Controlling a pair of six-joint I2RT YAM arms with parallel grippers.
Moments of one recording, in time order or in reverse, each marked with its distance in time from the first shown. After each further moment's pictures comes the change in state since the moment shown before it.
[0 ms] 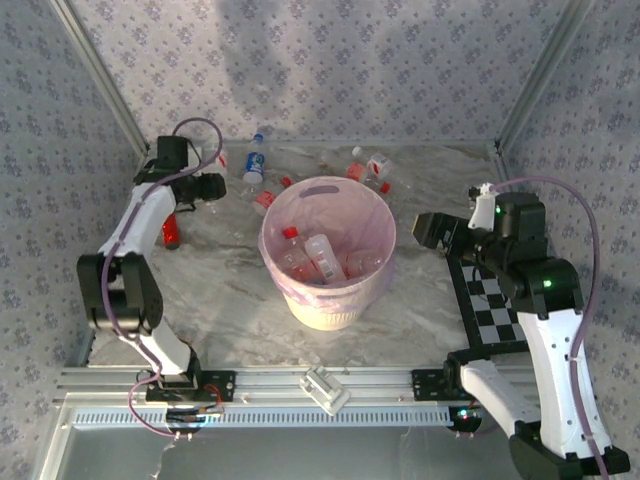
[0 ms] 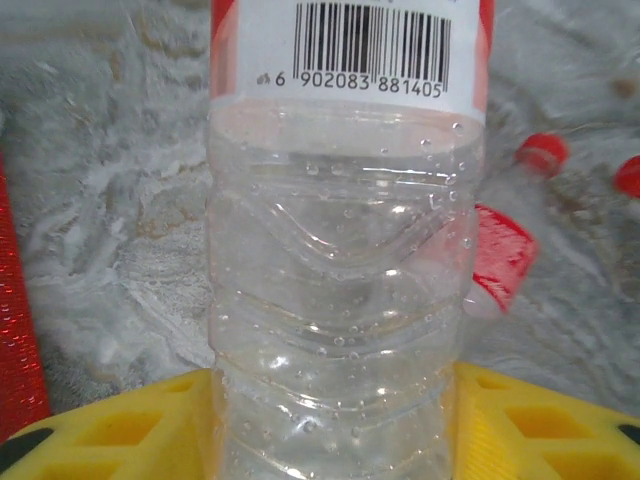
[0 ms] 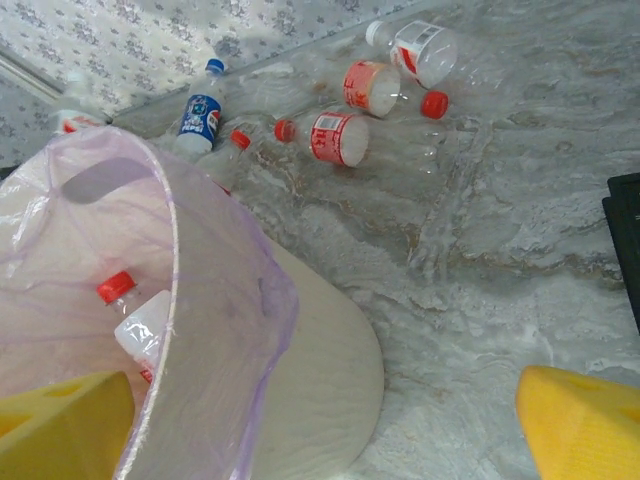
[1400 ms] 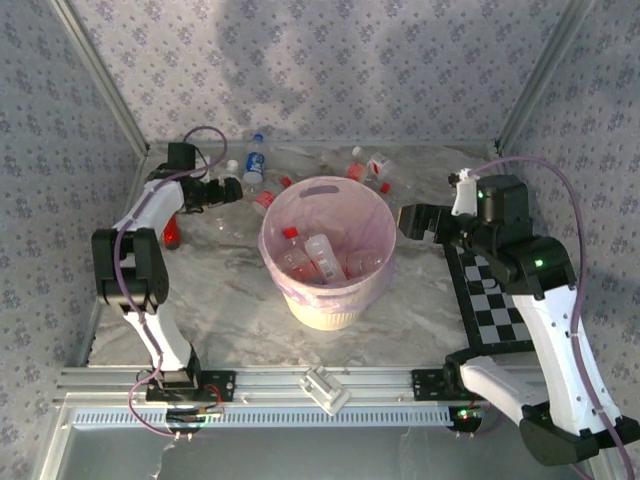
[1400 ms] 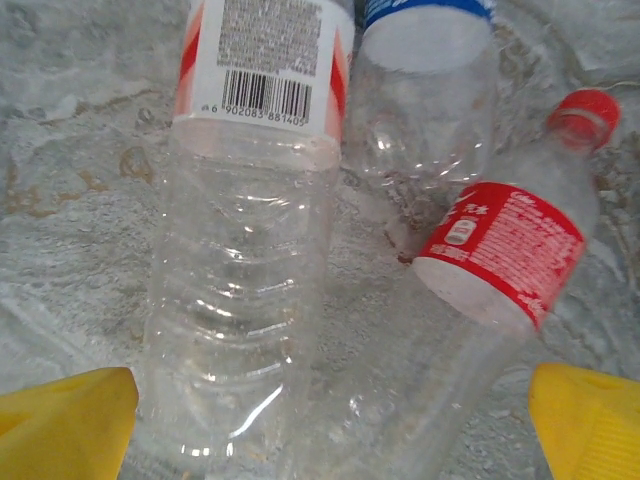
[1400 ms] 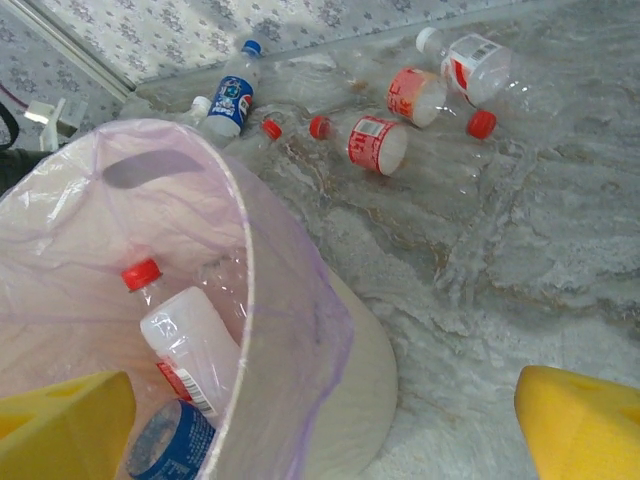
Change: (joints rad) left arm 0.016 0.237 0.033 0.051 0.114 -0.034; right arm 0.130 0.100 0.093 0.010 0.050 -0.034
